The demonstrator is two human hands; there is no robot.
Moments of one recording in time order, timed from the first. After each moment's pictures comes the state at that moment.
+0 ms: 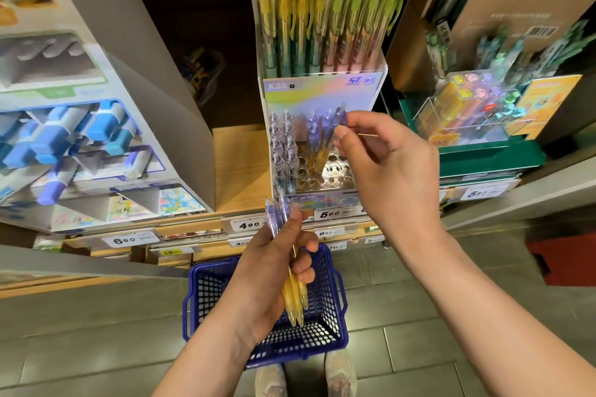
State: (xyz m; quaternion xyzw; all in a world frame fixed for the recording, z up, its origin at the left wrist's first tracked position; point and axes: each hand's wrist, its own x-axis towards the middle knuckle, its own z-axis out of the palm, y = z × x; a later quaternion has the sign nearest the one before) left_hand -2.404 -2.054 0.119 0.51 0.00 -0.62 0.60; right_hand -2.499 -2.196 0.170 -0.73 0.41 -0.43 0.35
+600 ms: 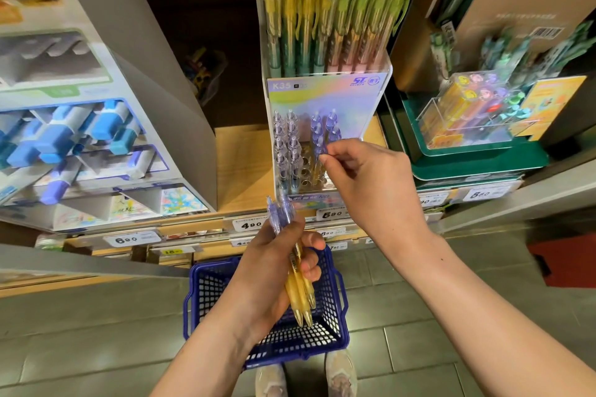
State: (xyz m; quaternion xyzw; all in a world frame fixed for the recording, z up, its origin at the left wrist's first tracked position) left_hand -2.401 -2.054 0.123 0.48 -0.01 -0.63 0.61; right_hand -2.495 -2.197 0.143 -0.83 0.38 -0.34 0.23
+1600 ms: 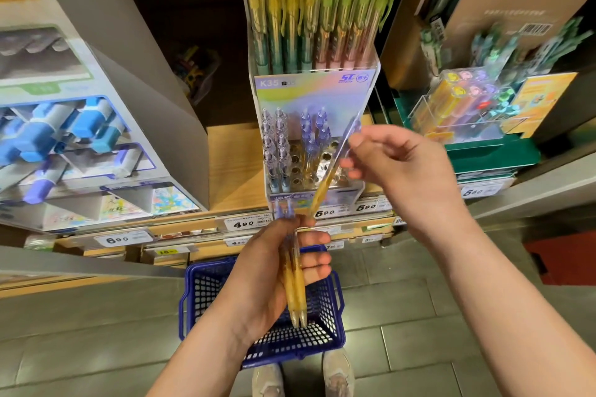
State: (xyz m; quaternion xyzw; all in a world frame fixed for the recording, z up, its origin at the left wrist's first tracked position) left_hand -2.408 -2.060 0.129 0.50 0.03 -0.65 0.57; right_hand -2.527 -2.210 0.175 -0.58 0.41 -0.33 0.62
